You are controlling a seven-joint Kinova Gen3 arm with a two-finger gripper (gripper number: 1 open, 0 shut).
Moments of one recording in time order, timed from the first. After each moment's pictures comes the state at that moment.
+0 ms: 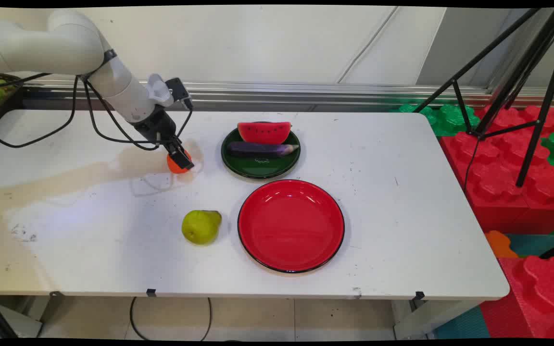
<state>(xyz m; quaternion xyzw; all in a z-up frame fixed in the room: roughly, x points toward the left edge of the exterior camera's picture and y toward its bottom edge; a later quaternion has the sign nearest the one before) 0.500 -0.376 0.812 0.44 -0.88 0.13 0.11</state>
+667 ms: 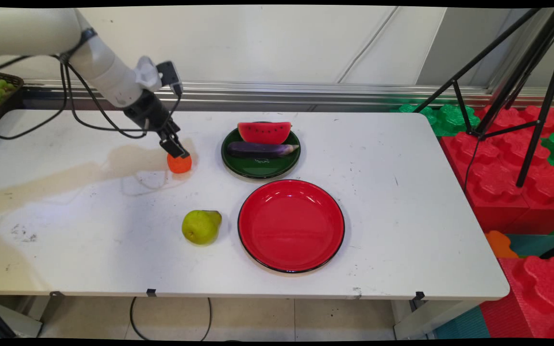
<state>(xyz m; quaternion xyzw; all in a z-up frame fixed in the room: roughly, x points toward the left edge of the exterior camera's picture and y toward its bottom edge) 0.508 -0.365 0.853 0.38 -0.90 0.15 0.13</state>
